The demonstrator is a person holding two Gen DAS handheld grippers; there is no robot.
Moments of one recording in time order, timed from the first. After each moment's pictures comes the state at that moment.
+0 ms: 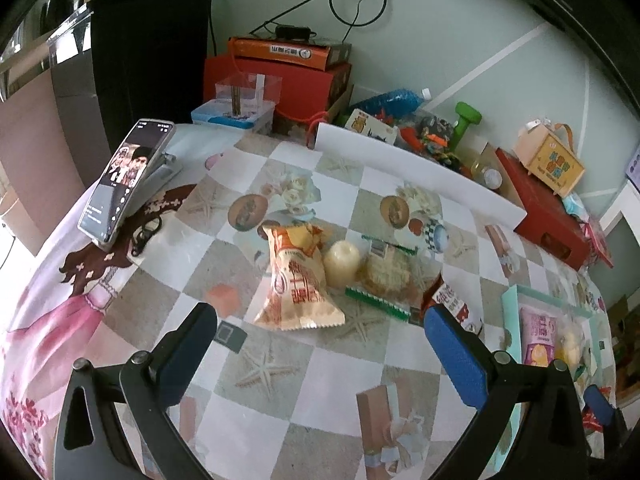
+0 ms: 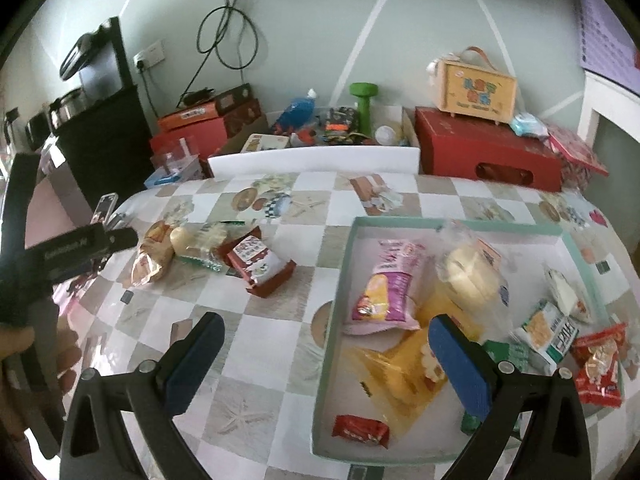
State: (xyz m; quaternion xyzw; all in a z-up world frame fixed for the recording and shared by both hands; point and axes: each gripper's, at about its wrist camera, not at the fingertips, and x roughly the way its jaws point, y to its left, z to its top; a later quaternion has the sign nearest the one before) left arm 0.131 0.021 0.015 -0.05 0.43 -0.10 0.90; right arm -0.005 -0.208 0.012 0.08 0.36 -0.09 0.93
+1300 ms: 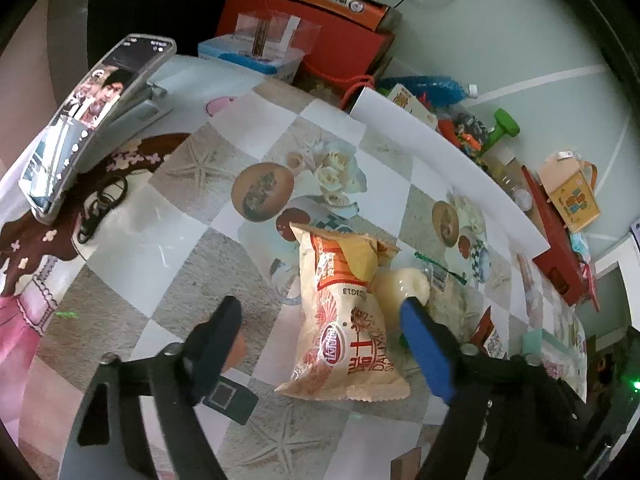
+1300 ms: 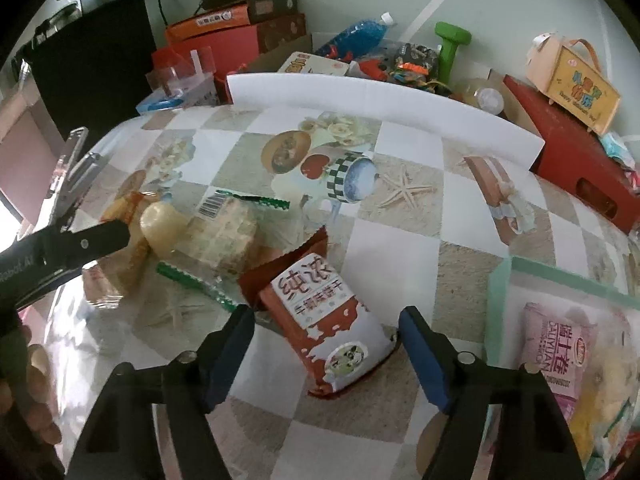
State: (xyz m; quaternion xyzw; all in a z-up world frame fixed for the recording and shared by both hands) left arm 0.204 0.051 -0.047 -0.15 0.49 -0.11 0.85; right arm 0.153 -0.159 -0.051 0.02 0.48 -0.05 0.88
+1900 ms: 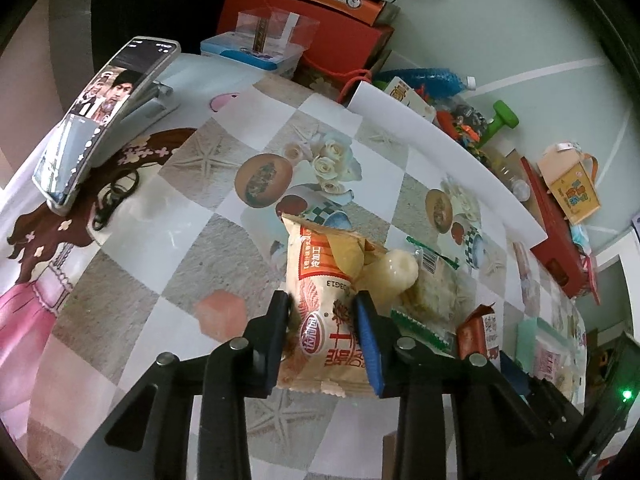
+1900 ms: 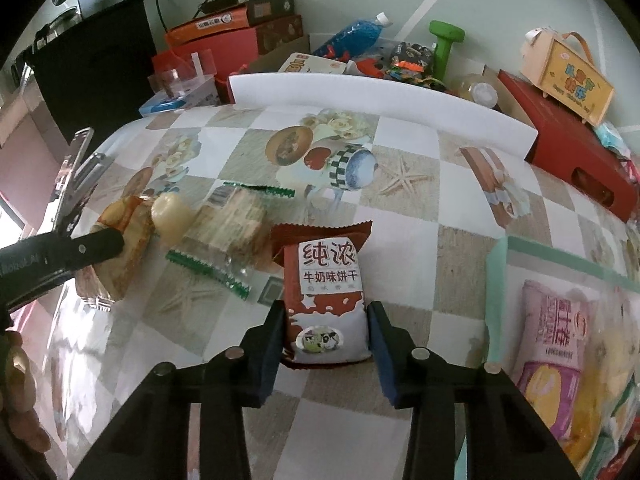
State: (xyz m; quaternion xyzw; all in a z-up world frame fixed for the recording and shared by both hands) left arm 0.190 0.050 -0.033 -0.14 0.51 -0.11 0.84; right arm 0.137 -0.154 -0.048 0.04 0.48 -0.05 0.88
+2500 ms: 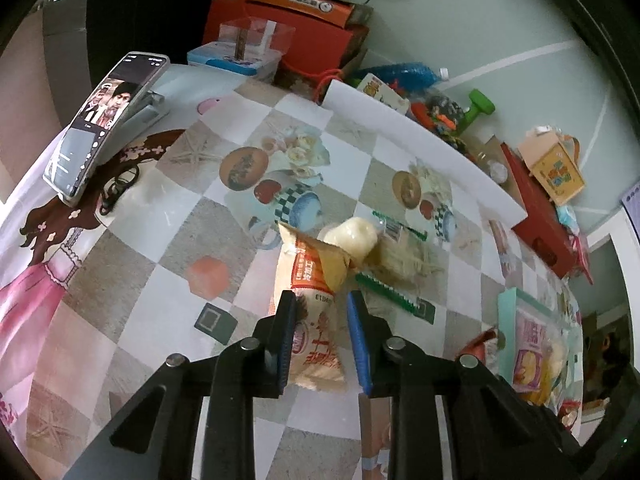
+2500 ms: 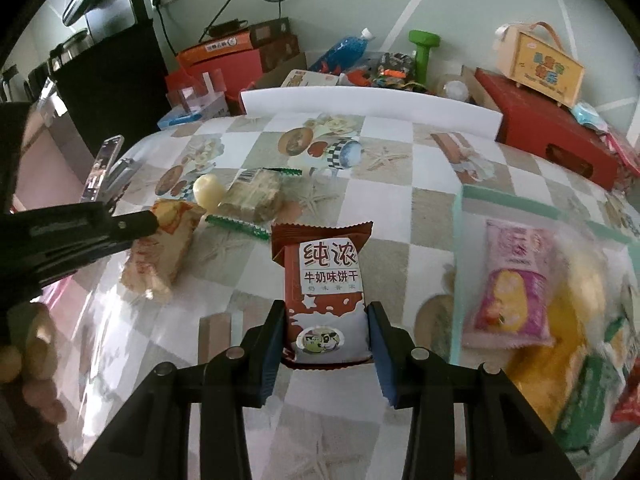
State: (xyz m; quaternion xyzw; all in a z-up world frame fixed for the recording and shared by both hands) left arm 0.161 0.037 -0.016 -0.12 0.50 -0.13 0.85; right arm 0.063 -0.153 -0.026 0.07 0.45 -0.05 0.89
